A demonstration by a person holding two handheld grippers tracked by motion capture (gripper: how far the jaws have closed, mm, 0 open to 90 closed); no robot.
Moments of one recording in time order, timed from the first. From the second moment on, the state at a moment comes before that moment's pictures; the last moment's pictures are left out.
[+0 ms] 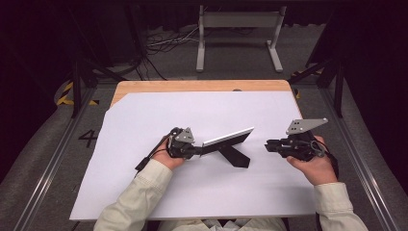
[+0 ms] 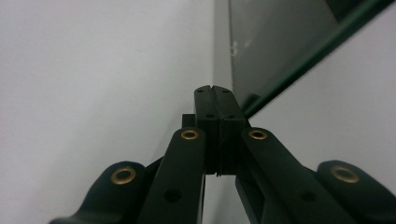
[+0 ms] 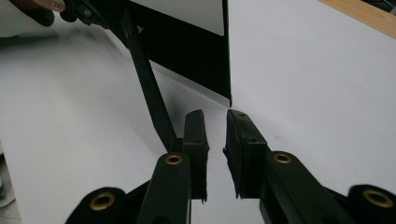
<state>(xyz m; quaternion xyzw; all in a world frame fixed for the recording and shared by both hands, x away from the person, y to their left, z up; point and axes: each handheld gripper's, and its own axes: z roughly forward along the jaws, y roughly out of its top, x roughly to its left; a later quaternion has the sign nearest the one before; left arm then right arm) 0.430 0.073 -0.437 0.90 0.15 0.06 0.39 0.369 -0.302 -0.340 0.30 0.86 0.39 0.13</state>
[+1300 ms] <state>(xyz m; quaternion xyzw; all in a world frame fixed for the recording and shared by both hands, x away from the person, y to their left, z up) 0.410 0.046 -0.435 0.94 0.04 -0.01 0.33 0.363 -0.311 -0.335 0.30 0.86 0.39 0.13</state>
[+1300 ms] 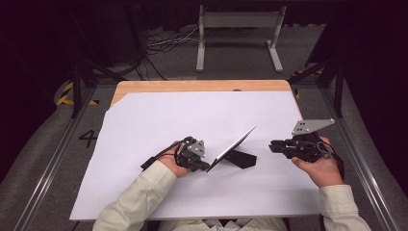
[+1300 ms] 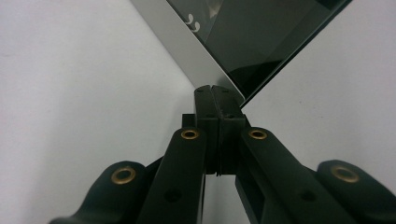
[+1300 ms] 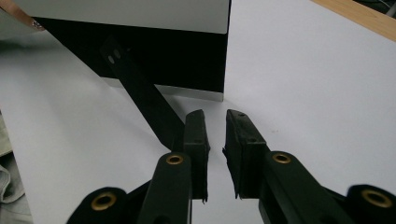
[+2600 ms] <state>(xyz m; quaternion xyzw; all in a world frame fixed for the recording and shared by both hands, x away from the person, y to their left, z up) 0.384 0.002 -0.437 0.95 -0.03 -0.05 0.32 0.346 -0.327 -0.315 0.35 0.83 0.39 0.21</state>
